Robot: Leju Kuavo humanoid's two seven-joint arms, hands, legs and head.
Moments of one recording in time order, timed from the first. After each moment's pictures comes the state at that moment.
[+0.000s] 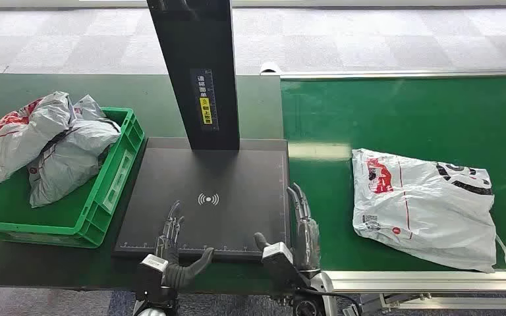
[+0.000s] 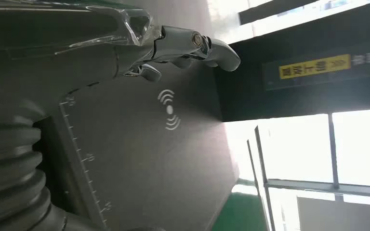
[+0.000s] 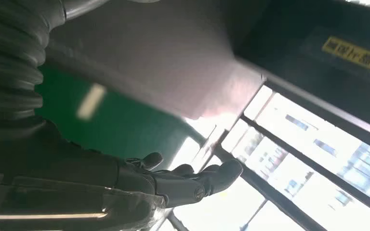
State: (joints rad) left arm -0.03 -0.13 -0.38 -1.15 -0.07 0.34 -0.70; right arm -0.14 0.16 0.34 -1.03 0.64 -0.61 -0.47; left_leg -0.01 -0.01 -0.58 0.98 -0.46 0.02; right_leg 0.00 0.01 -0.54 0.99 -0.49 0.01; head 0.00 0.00
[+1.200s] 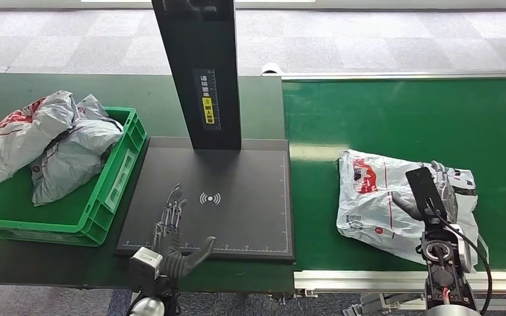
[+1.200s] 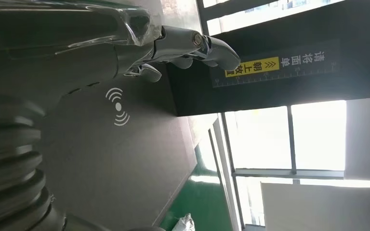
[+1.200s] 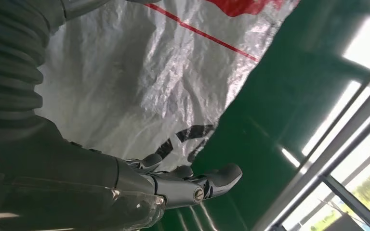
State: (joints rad) left arm -0.02 -0.17 -0.33 -1.28 -0.15 0.21 -0.68; right arm -0.42 -0.14 -0.22 -0.81 0.61 -0.15 -0.15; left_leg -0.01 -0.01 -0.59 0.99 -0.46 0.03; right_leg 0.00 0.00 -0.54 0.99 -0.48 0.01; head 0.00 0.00
